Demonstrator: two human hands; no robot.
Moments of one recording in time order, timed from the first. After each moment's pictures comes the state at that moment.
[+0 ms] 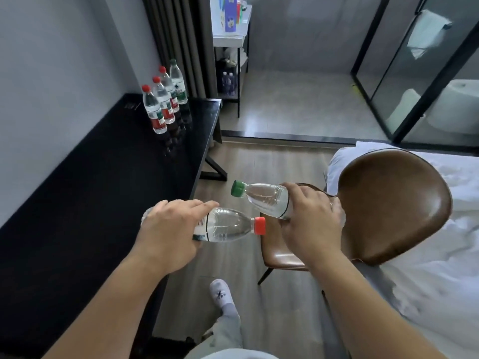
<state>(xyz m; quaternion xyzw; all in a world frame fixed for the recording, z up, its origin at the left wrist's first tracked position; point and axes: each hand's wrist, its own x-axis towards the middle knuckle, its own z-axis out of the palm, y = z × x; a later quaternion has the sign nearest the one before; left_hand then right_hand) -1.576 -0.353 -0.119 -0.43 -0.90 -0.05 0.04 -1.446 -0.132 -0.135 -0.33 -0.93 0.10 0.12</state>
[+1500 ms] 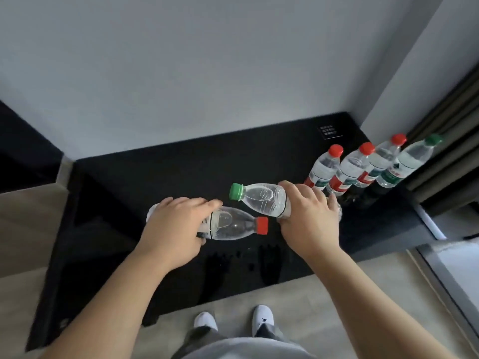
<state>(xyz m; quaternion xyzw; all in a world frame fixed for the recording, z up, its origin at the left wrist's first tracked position) -1.880 -0.299 -0.130 0.14 -0.99 -0.05 0.00 -2.038 -0.097 -0.154 0.29 -0.95 0.12 -0.02</state>
